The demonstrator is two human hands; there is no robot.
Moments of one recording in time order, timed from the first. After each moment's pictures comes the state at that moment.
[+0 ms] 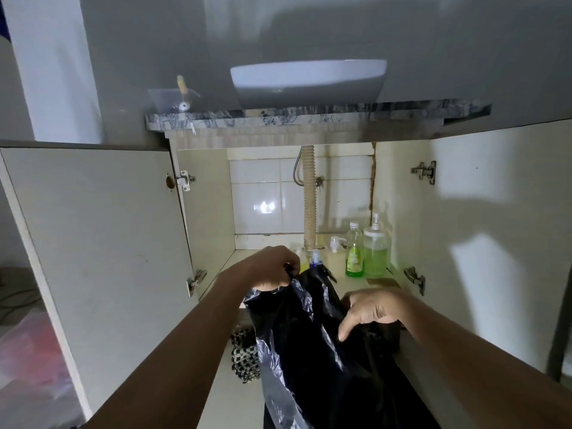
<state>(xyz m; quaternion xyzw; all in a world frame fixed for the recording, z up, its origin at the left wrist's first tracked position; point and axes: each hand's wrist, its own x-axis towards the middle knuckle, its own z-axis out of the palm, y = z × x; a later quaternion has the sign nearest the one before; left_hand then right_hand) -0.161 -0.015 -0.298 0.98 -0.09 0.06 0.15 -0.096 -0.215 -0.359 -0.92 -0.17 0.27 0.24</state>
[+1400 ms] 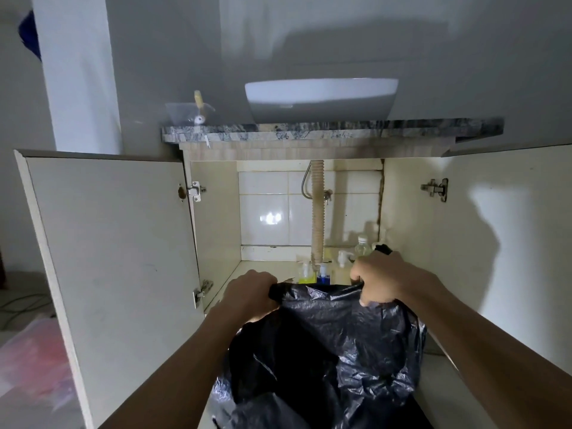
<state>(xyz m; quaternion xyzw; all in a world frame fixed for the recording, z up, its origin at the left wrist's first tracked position) -0.161 0.024 -0.336 0.98 0.02 0.19 0.02 -0.141 -0.205 -0.273 -0.96 -0.26 -0.06 -0.04</state>
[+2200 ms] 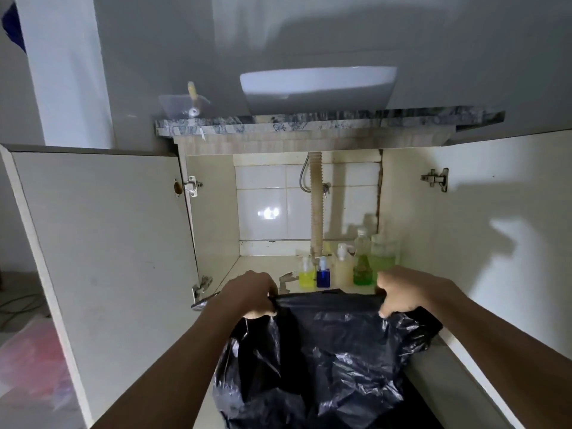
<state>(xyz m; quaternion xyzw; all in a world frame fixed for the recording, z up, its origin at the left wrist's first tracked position) -0.165 0.025 -0.330 1.00 0.04 0.06 0.03 -0.108 -0.233 -0.310 -0.98 -0.18 0.04 -0.02</state>
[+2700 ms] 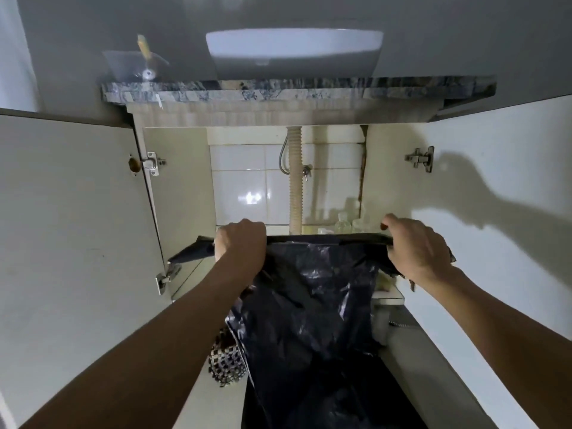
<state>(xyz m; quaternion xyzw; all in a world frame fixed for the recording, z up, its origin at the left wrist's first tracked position) -0.106 -0.024 -0.311 0.95 0.14 0.23 -0.14 -0.051 -0.277 -0.325 -0.93 -0.12 -0.34 0.07</state>
